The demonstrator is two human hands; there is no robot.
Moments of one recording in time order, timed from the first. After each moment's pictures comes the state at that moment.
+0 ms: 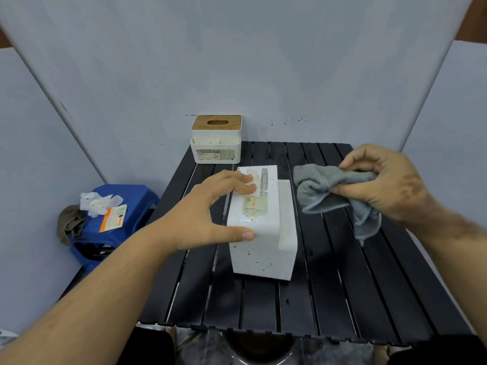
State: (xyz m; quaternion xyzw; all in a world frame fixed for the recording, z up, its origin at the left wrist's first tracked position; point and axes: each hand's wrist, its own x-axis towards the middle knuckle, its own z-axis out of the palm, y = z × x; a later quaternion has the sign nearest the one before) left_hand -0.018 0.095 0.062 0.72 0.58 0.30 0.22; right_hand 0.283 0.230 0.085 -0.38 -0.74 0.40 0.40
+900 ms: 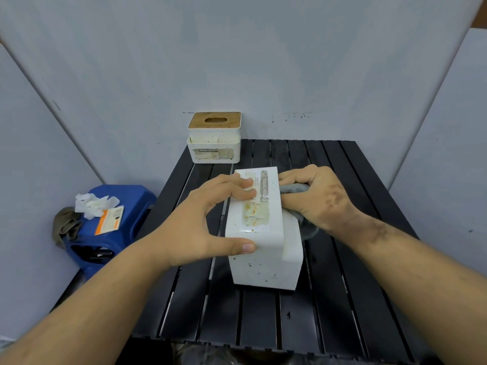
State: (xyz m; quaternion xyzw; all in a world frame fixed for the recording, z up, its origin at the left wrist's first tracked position) left_hand -0.011 0.097 0.059 0.72 0.56 0.34 0.22; right_hand 0.199 0.231 0.050 -0.30 -0.75 0.48 0.35
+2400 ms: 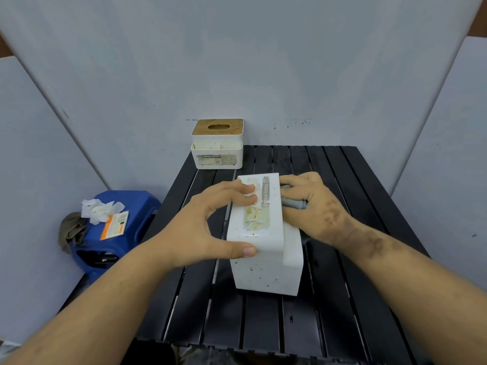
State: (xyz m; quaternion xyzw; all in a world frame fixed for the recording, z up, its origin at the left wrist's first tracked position) left_hand -0.013 0.096 0.059 0.71 0.57 0.34 0.22; right_hand 0.203 0.235 0.033 -0.26 -0.87 0.26 0.32
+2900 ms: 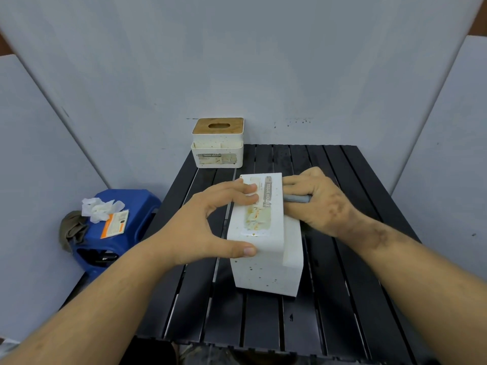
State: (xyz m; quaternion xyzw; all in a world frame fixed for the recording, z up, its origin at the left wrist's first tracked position) left_hand -0.015 0.097 0.059 0.71 0.58 0.34 0.24; right_hand 0.212 0.230 0.055 -0.18 -0.86 0.34 0.33
